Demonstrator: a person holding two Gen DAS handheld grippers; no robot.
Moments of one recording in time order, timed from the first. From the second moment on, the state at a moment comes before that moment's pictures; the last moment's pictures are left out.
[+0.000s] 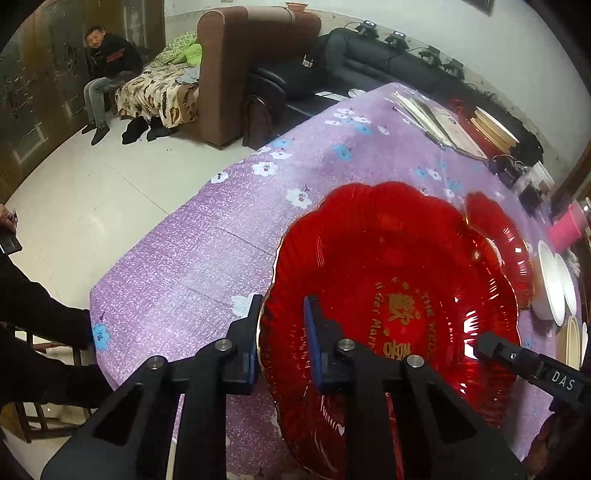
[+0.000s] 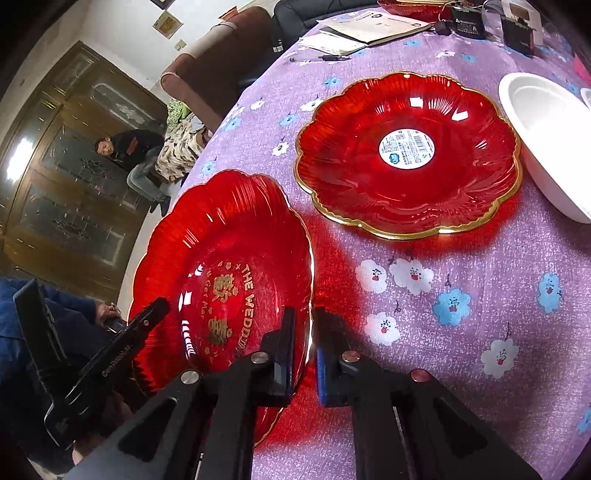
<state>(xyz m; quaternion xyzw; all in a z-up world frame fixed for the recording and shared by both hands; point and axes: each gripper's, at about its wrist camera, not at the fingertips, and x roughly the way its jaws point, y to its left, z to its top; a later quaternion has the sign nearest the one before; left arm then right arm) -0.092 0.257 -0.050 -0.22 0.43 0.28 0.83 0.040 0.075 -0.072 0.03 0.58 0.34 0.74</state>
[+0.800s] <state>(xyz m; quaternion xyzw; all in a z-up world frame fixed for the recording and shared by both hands) -0.102 0.262 -0.048 -0.22 0.42 0.32 0.82 0.032 0.091 -0.058 0.02 0.56 0.38 0.74</state>
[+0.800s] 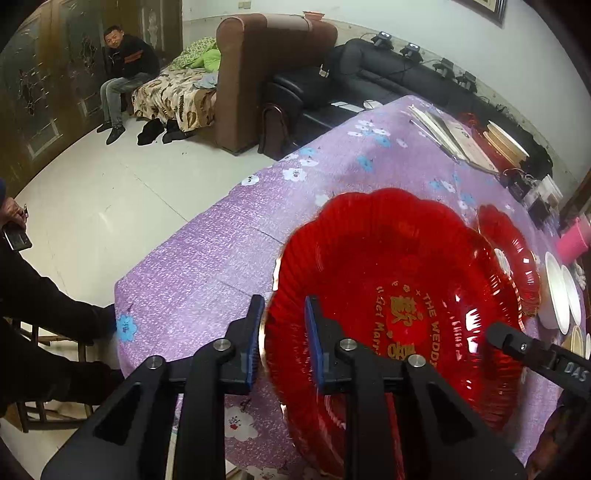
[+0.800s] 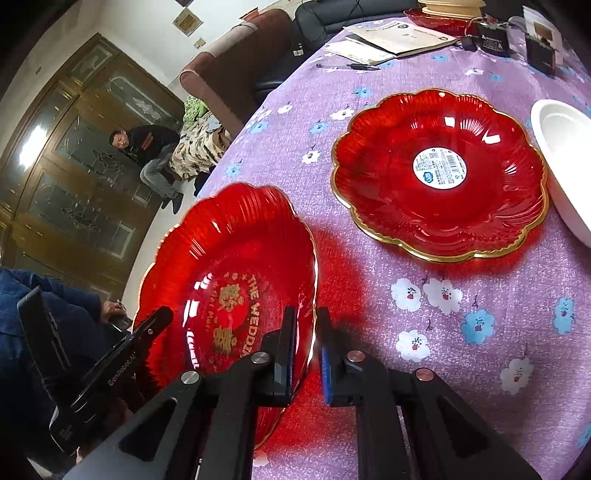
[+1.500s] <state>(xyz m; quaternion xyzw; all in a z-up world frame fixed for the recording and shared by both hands) 0.021 0.185 0.039 -0.18 0.39 0.16 0.89 0.077 -0.034 -0.018 0.21 0.50 0.33 0.77</state>
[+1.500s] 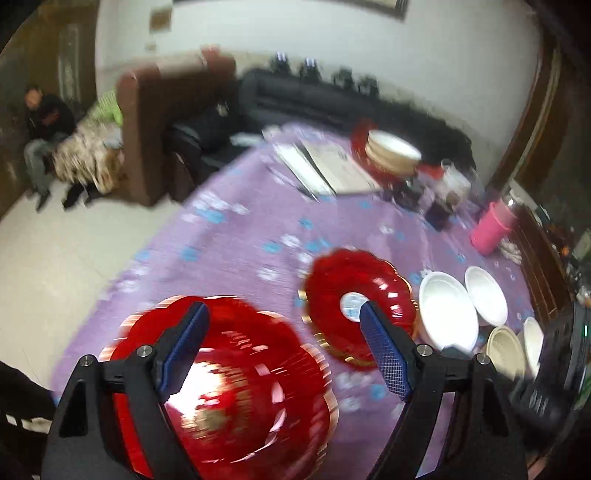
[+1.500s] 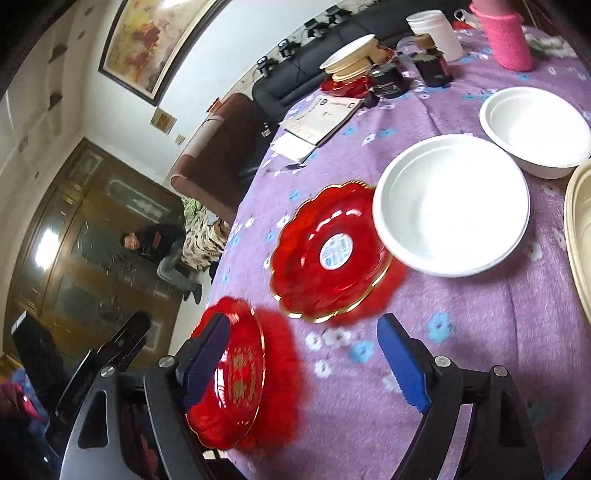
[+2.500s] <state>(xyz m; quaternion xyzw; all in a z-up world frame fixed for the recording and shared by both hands) 0.141 0.194 -0.063 -0.20 0.56 0.16 0.79 0.146 -0.024 -0.078 0.22 0.57 0.26 0.75</state>
